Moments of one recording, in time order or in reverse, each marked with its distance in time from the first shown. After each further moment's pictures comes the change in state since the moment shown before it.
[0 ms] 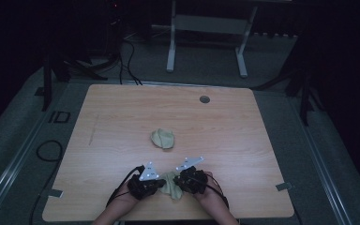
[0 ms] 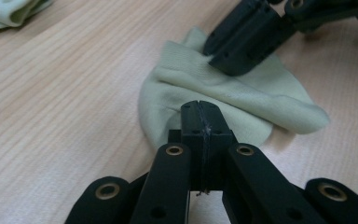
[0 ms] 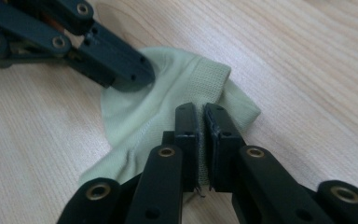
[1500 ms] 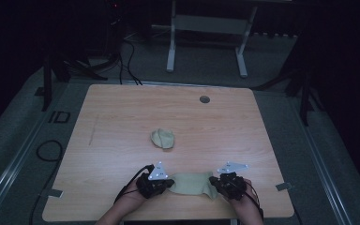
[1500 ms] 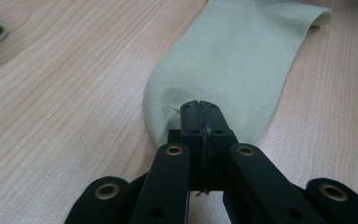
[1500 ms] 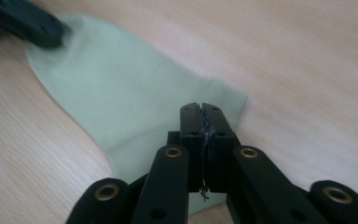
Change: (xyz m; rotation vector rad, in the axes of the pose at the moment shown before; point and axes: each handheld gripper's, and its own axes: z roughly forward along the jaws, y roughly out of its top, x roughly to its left) left arm -0.004 0.016 0.018 -0.007 -0.056 0.042; right arm -0.051 -0.073 -0.067 -0.059 -0.149 0.159
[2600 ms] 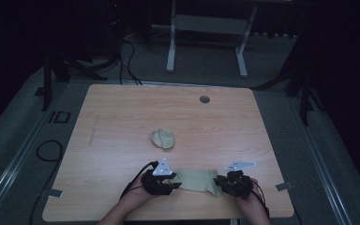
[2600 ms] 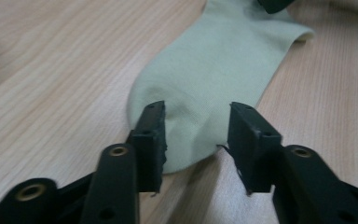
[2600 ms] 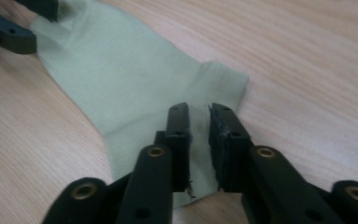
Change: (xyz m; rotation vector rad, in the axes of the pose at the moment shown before) left arm 0.002 0.015 0.006 -0.031 -0.023 -0.026; right arm -0.021 -0.008 -0.005 0.007 0.015 0.055
